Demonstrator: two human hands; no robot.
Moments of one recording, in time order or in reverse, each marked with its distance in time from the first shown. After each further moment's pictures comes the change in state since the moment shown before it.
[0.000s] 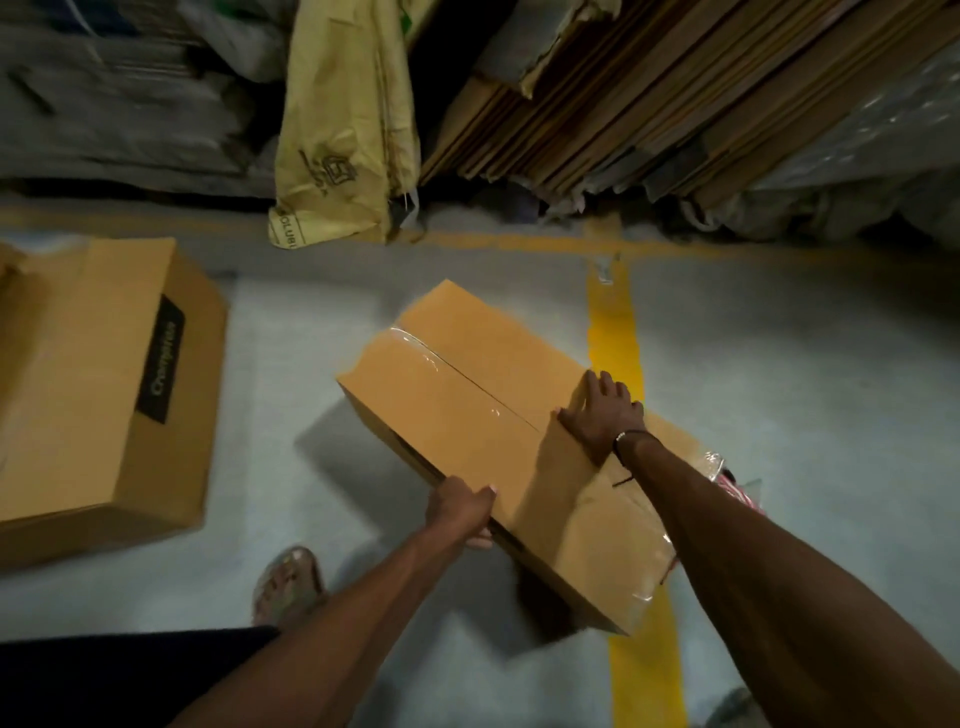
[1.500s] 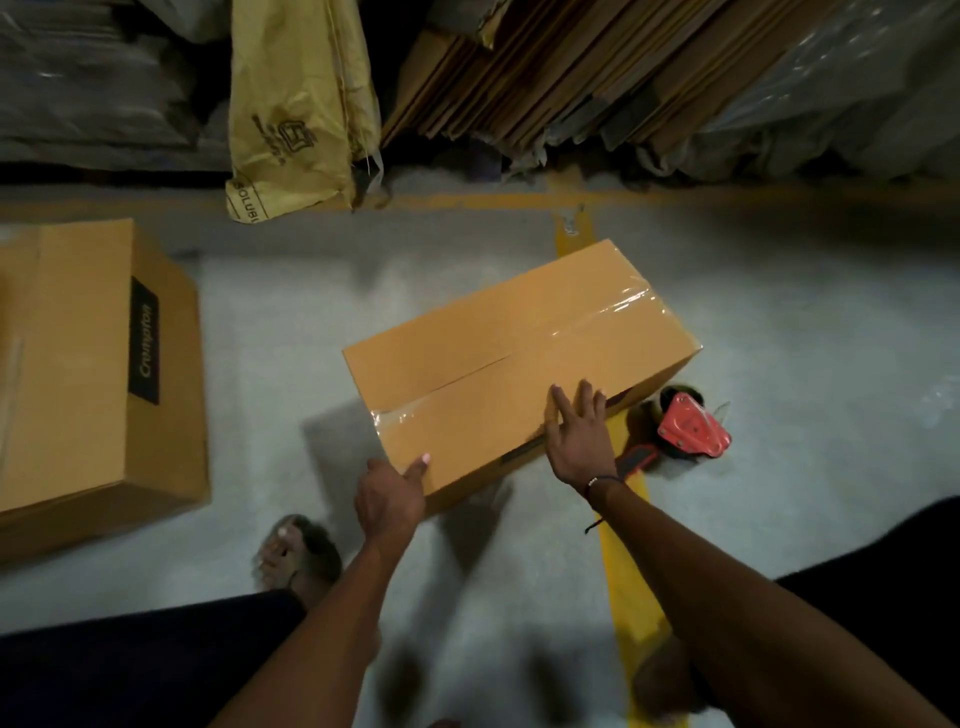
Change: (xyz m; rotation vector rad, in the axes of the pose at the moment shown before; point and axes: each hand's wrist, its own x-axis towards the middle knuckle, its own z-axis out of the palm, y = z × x) left_hand -0.017 -0.080 -0.065 0.325 0.395 0.086; right_hand -0.138 -0.012 0.081 0.210 0.185 -0.016
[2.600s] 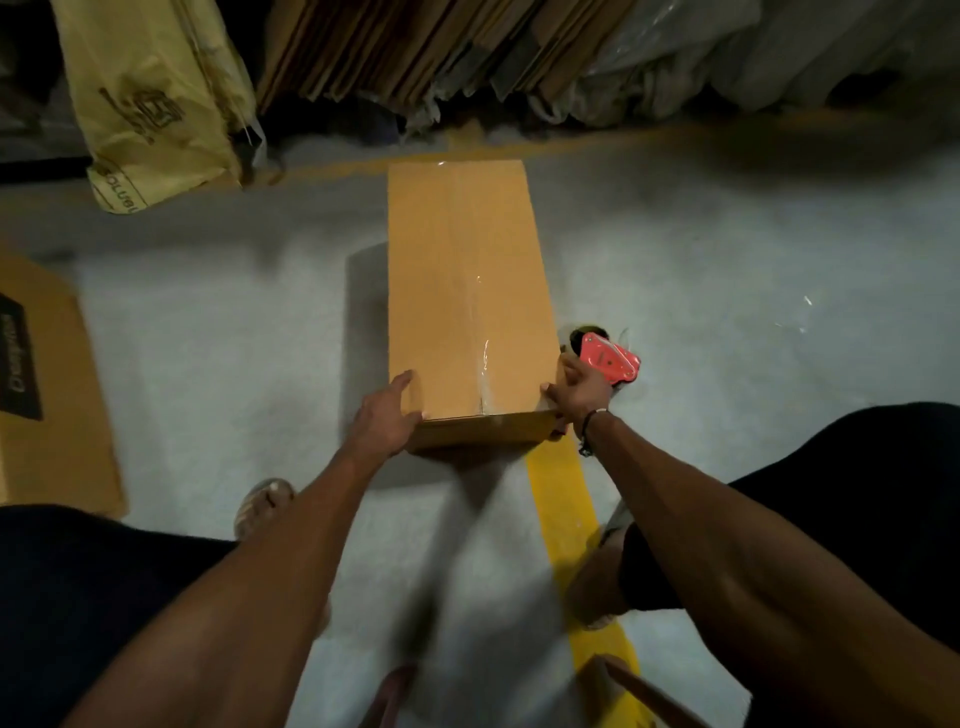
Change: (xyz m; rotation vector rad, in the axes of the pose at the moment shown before) left_hand -0.012 0.076 0.037 0.248 -0.357 0.581; right_hand -0.028 0.098 -0.057 0.635 0.140 0.471
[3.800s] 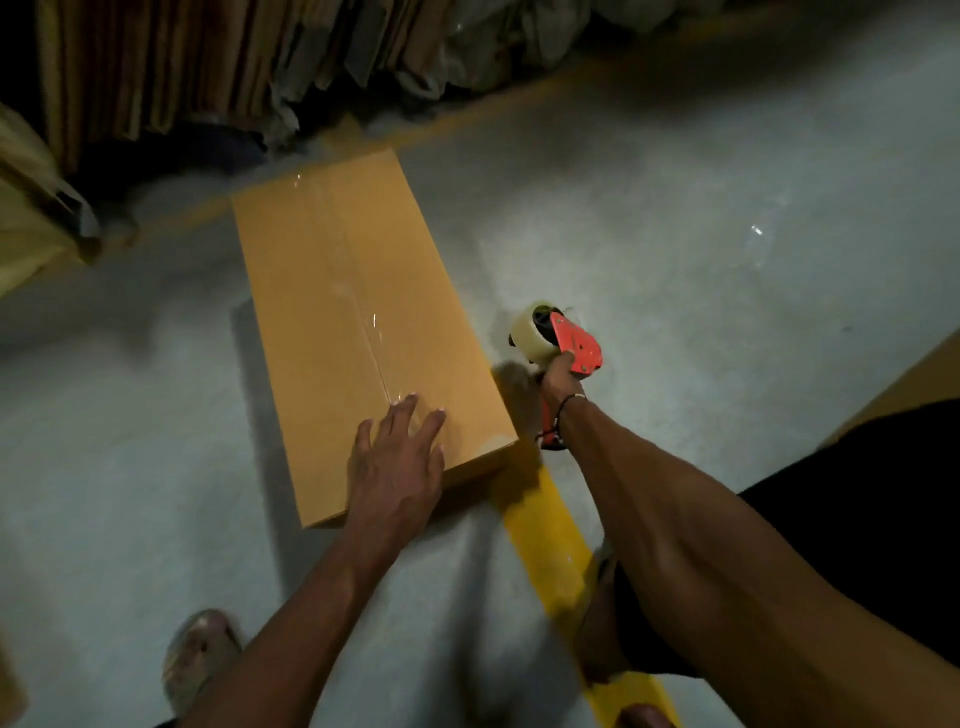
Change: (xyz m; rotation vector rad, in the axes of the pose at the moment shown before) left_hand 0.032 0.094 0.064 0.555 0.052 0.463; right_hand 0.159 0.087 0.008 0.603 0.169 0.614
